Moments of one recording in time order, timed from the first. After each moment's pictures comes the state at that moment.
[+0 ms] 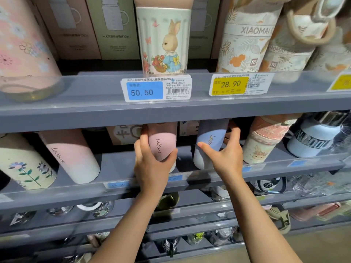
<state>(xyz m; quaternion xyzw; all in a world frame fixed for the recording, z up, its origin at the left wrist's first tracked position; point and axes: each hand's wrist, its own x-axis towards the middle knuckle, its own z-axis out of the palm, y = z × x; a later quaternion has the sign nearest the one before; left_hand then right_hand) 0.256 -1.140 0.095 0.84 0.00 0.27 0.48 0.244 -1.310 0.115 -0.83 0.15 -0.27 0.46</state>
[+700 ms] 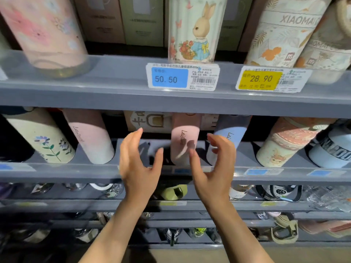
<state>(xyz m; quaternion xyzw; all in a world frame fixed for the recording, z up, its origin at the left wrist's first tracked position) 0.232 -1.089 0.084 0.81 -0.05 0.40 0.43 0.208 -1.239 0.105 -0.78 -0.07 -0.45 0.44</state>
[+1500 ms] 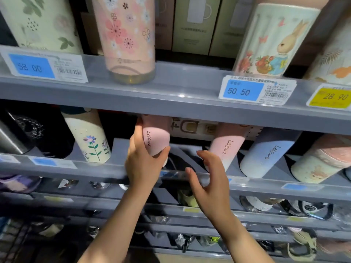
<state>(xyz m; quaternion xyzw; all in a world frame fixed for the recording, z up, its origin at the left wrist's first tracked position) 0.255 -1.003 0.098 0.86 0.10 0.28 0.41 0.214 -1.158 0.082 -0.83 -0.12 -0.28 0.46</state>
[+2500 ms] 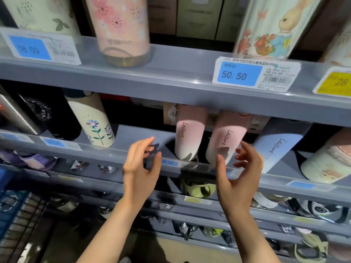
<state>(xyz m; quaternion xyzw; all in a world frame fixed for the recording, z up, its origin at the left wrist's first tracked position) 0.217 -1.004 0.059 0.81 -0.06 0.39 0.44 0.210 -1.205 0.079 -0.79 -0.02 -0.39 0.48</state>
